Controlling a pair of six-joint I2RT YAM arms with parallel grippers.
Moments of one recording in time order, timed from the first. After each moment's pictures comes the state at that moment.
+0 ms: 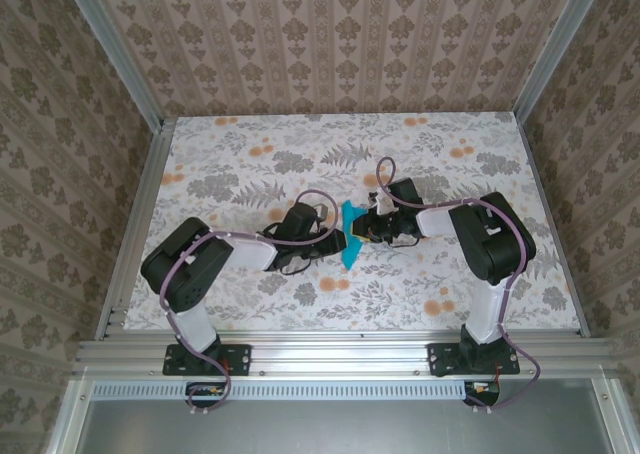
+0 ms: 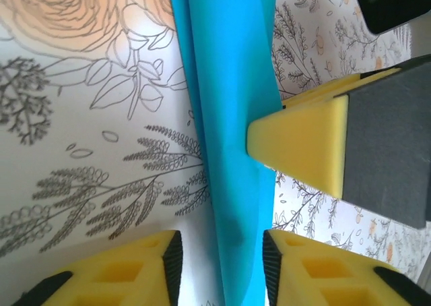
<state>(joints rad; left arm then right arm) -0.78 1.75 0.71 0.33 0.31 -0.86 0.33 1.90 0.87 0.10 -0.72 0.66</state>
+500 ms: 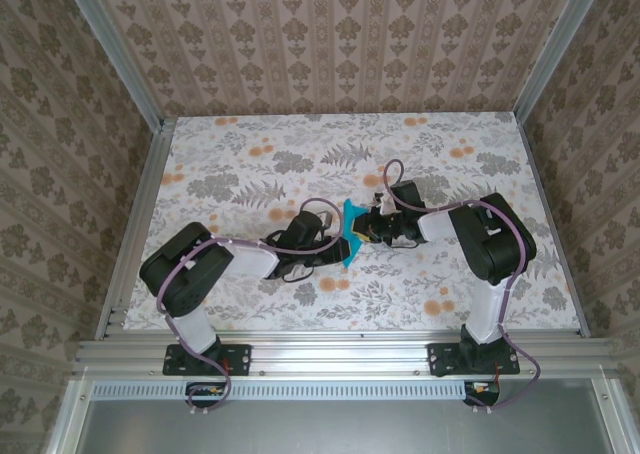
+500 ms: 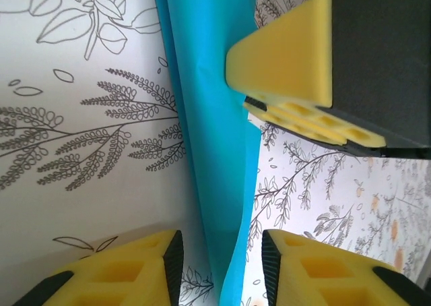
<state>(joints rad) -0.85 1.73 0.69 0.33 0.26 -0.86 0.33 1.90 0.82 0.24 -0.70 0.86</state>
